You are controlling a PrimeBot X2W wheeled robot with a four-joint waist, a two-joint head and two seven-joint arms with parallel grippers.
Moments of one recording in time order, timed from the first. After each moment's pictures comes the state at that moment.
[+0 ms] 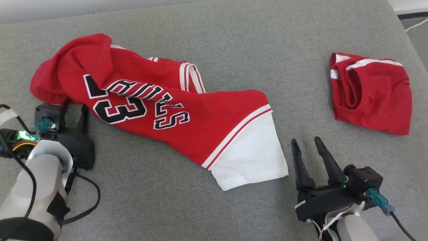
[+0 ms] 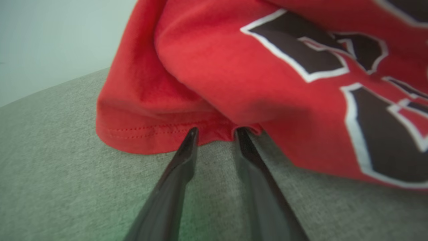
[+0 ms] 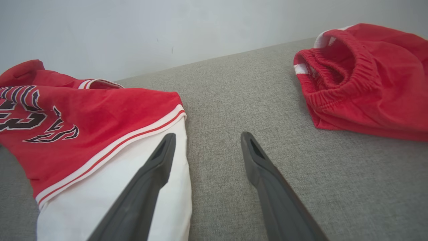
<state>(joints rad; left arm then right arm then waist) -0.97 0.27 -0.39 1.04 -0.20 0.00 -0.26 -0.25 -0.12 0.30 0.22 0.30 0.13 -0.26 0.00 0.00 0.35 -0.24</state>
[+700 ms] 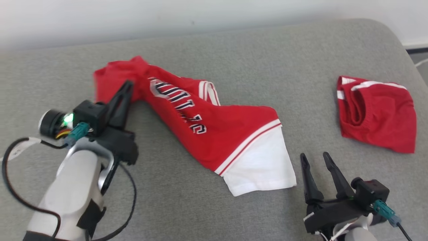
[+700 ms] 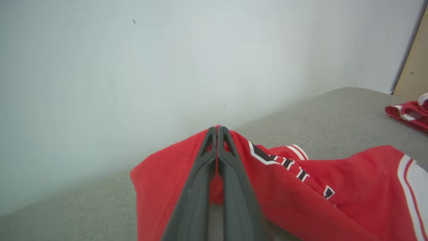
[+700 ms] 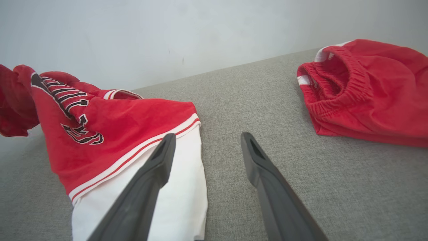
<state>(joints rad) -0.80 0.21 -0.36 0.56 -0.18 -0.04 -0.26 -0.20 -0.14 0.28 0.25 0.32 0.13 -0.26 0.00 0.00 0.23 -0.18</state>
